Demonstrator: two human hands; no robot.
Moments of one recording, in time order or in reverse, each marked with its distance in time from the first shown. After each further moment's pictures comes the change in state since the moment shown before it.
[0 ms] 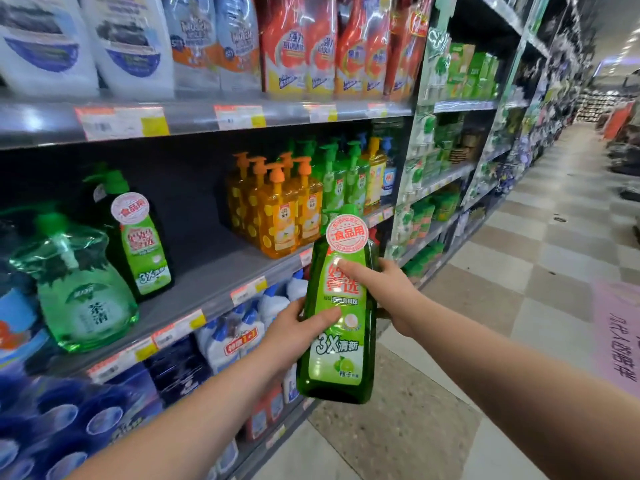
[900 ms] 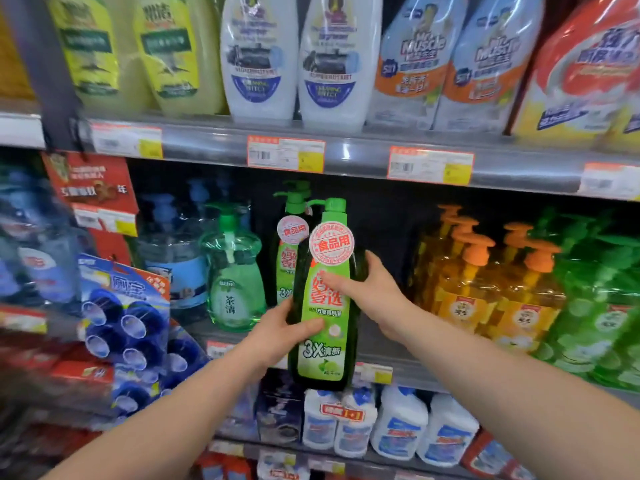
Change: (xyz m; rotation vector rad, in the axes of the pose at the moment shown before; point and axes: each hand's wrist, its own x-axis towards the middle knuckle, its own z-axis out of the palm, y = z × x) left_hand 0.084 0.021 -0.123 0.010 0.874 0.023; right_hand 0.213 -0.058 0.182 -0.150 -0.945 -0.300
